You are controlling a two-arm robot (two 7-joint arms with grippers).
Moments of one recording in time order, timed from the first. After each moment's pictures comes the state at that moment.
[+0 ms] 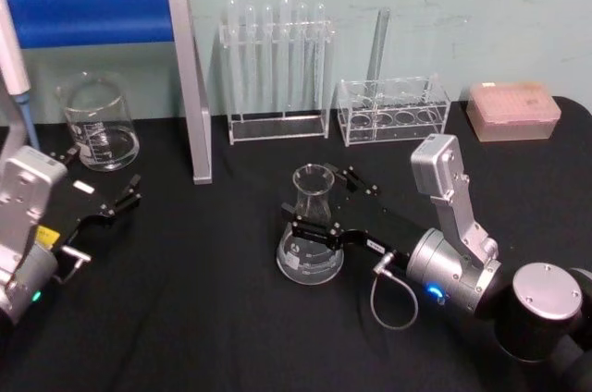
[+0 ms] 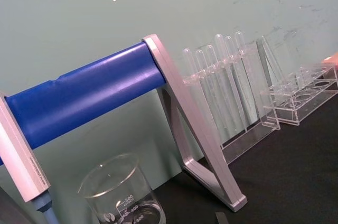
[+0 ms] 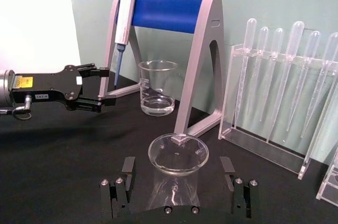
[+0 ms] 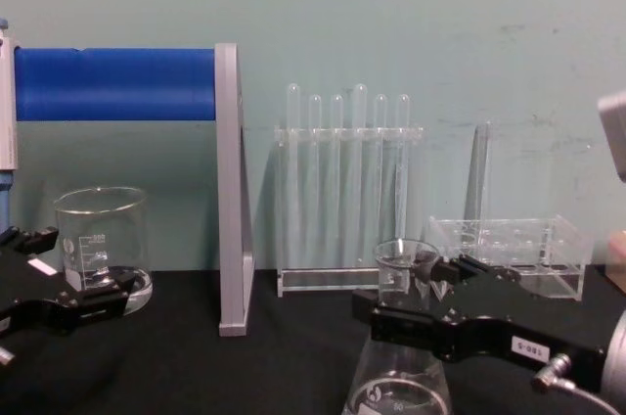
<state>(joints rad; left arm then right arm) -0.20 0.60 0.45 -1.41 -0.25 -0.12 0.03 0.25 0.33 -0.44 -1.36 0.34 -0.11 0.49</state>
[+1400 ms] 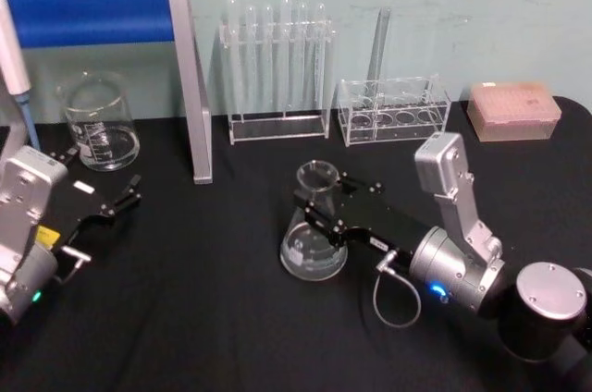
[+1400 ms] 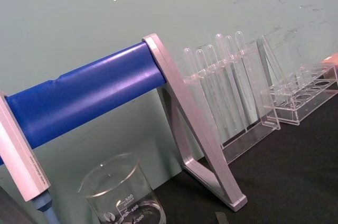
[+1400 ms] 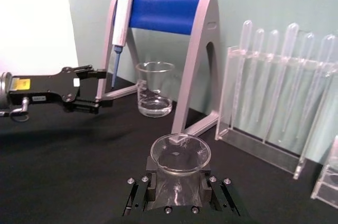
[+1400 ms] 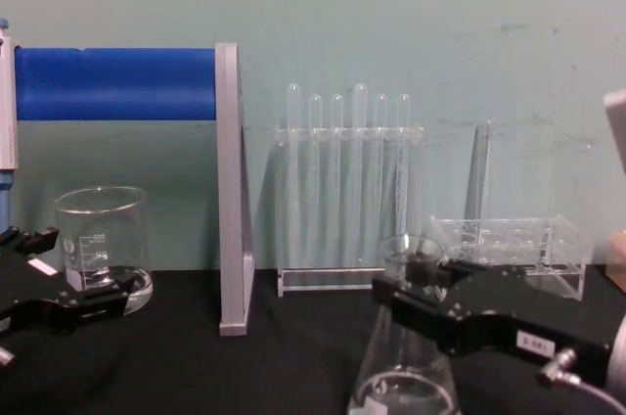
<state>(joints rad) -0.20 0.60 0.45 -1.41 -0.25 -0.12 0.03 0.24 0.34 -0.43 -1.38 0.34 -0.11 0.48</state>
